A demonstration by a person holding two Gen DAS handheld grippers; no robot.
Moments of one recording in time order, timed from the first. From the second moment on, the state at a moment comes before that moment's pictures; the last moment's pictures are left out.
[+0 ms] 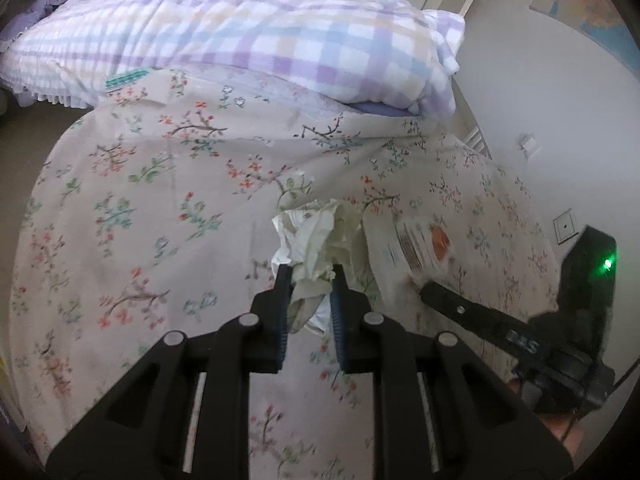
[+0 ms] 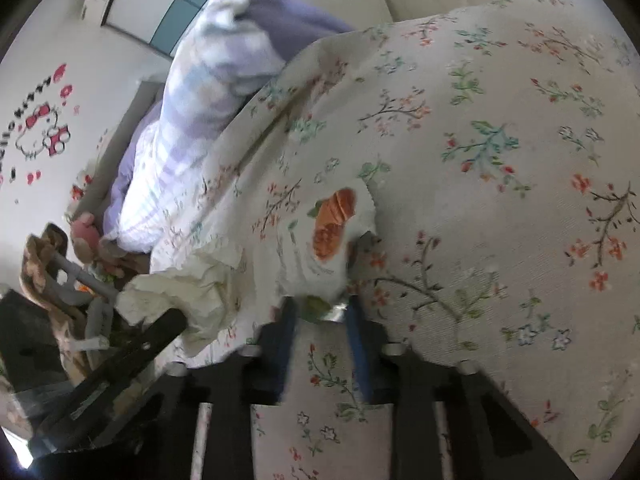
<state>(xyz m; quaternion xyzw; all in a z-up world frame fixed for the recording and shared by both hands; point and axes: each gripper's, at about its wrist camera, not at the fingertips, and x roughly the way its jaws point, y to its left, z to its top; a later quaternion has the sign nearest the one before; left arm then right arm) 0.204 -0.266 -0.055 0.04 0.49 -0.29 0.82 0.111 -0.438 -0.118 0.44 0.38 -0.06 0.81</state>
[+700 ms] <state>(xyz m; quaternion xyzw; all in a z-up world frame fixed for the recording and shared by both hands) 0.161 -0.119 -0.024 -0.01 0.48 -0.24 0.85 0.104 -0.427 -0.094 0.41 0.36 -0.12 0.83</state>
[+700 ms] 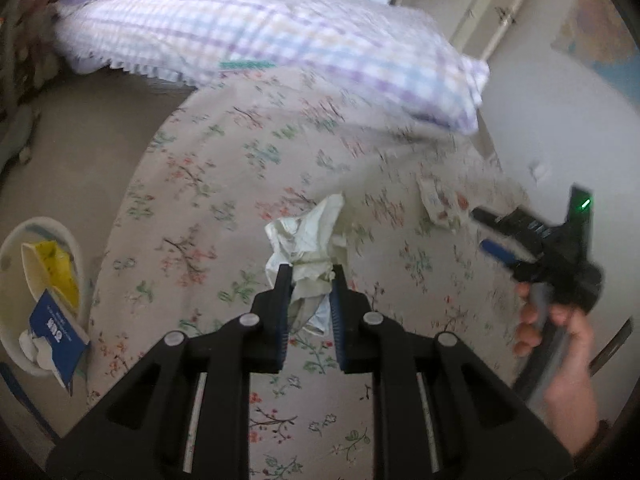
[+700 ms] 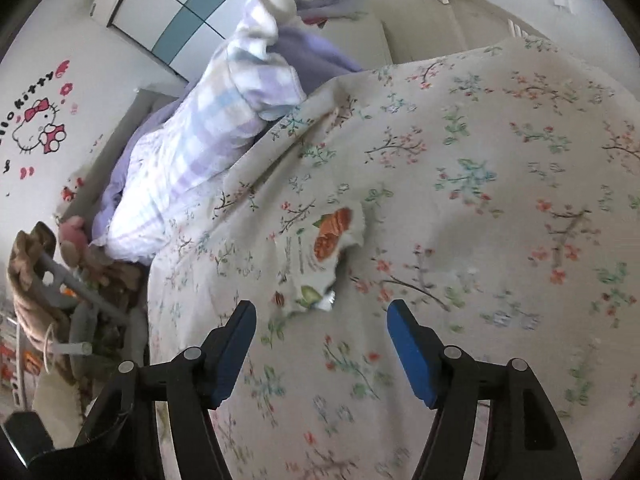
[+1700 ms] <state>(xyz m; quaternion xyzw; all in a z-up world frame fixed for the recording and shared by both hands) 0.142 -0.035 0.001 0.03 0.48 -0.21 0.85 0.067 -0.342 -0.025 0.24 0.42 -0.04 0.87</state>
